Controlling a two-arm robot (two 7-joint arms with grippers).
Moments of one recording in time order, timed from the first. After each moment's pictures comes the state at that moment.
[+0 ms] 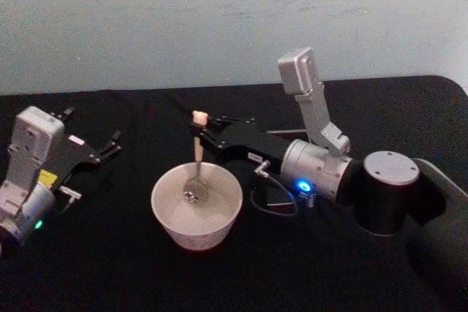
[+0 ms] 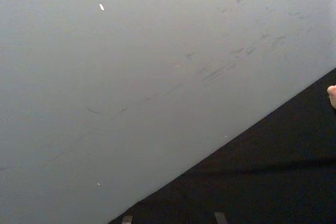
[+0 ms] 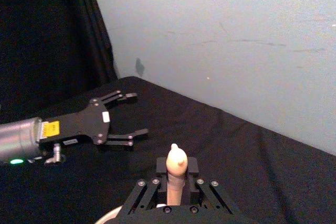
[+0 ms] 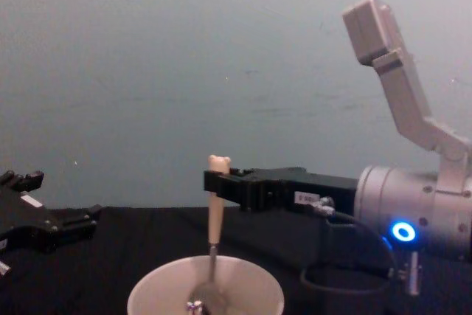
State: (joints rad) left arm -0.20 0.60 0.45 -1.41 -0.25 -0.12 0.03; right arm 0.44 0.28 -0.59 -1.33 0.53 0.16 0.45
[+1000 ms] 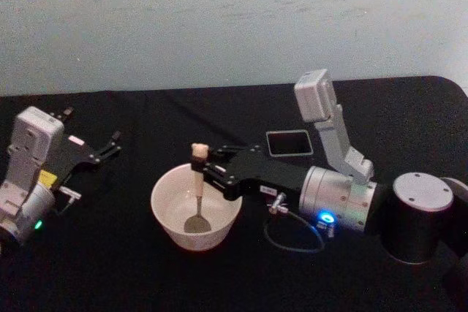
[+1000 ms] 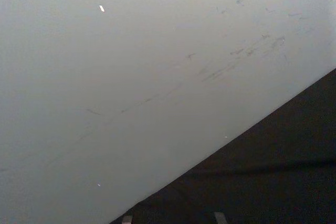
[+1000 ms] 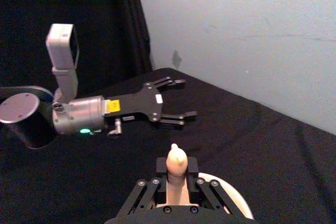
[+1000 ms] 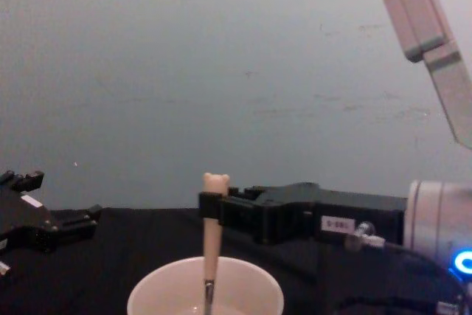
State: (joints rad) left arm -0.20 0.60 0.45 -1.41 -0.25 -0.12 0.03; right arm 0.33 0.41 -0.59 -1.55 0.57 0.20 0.52
